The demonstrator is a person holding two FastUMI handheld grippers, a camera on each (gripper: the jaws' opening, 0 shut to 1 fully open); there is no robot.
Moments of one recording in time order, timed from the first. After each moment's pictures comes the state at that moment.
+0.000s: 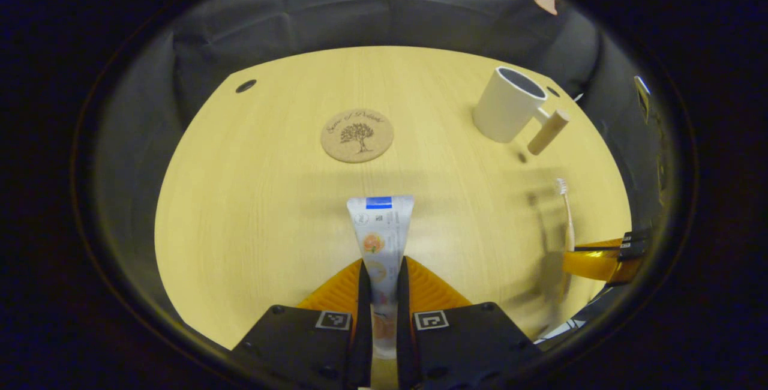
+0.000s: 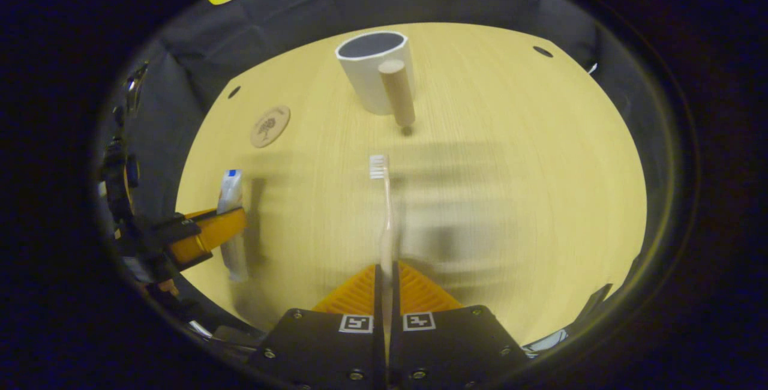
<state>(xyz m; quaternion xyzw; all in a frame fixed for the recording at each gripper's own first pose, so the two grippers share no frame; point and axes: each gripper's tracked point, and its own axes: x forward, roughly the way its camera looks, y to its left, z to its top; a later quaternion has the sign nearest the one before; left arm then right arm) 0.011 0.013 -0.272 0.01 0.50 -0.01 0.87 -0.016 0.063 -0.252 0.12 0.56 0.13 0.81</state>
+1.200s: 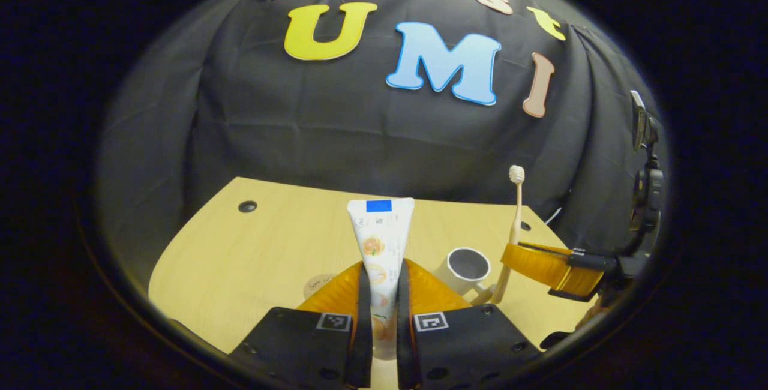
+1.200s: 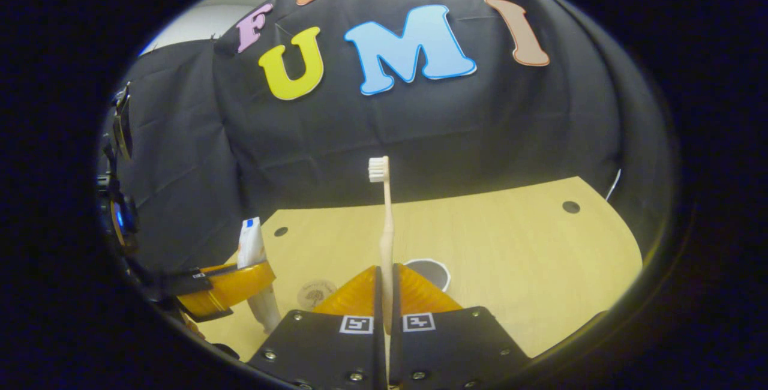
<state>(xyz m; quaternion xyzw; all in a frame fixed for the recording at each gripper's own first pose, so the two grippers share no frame) 0.130 -0.030 -0.093 -0.05 0.20 -0.02 0.98 0.172 0.068 -0.098 0.14 0.20 0.16 0.96</state>
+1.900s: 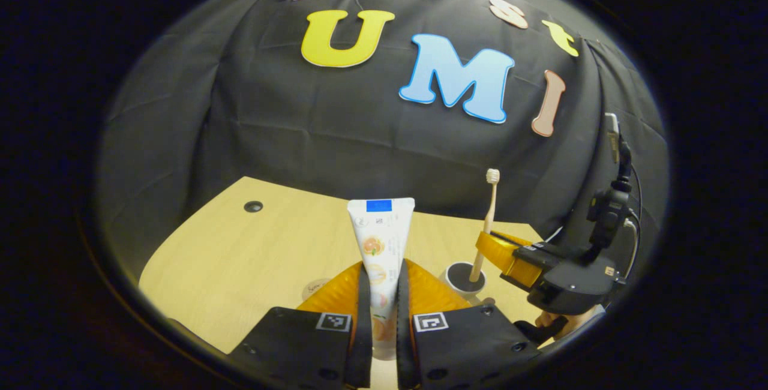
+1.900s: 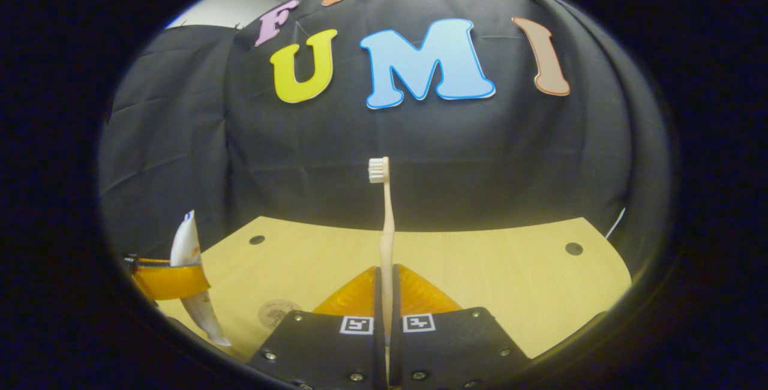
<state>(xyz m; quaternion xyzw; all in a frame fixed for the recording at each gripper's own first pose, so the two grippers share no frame) 0.123 -0.015 -0.090 -0.08 0.18 0.00 0.98 0.237 0.071 -0.119 0.08 0.15 0.16 0.97</state>
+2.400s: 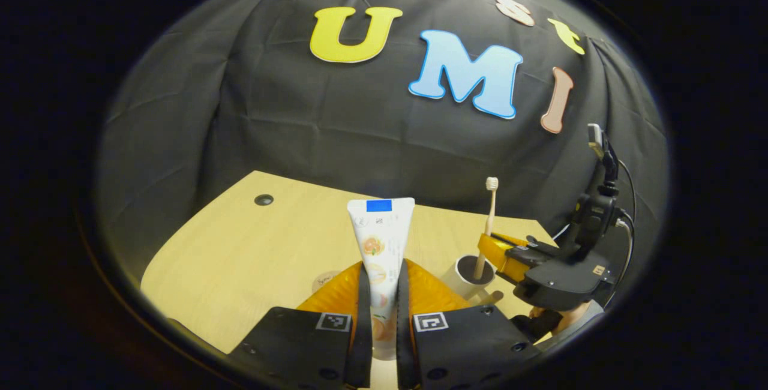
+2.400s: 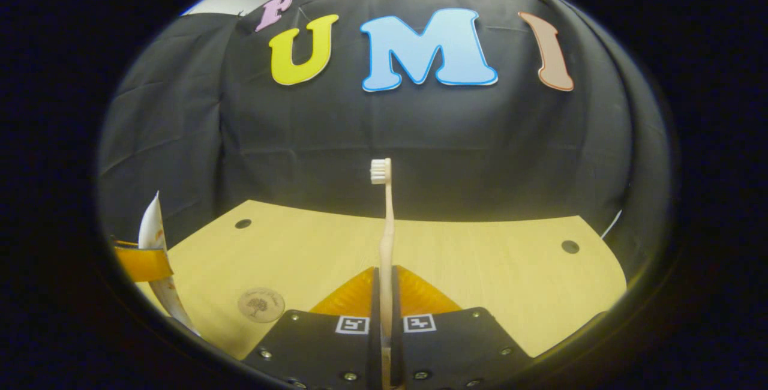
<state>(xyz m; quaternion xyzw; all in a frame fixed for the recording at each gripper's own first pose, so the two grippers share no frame) 0.119 -0.008 -0.100 -0.08 0.19 0.02 0.98 0.245 0.073 -0.139 0.06 0.18 0.15 0.97</state>
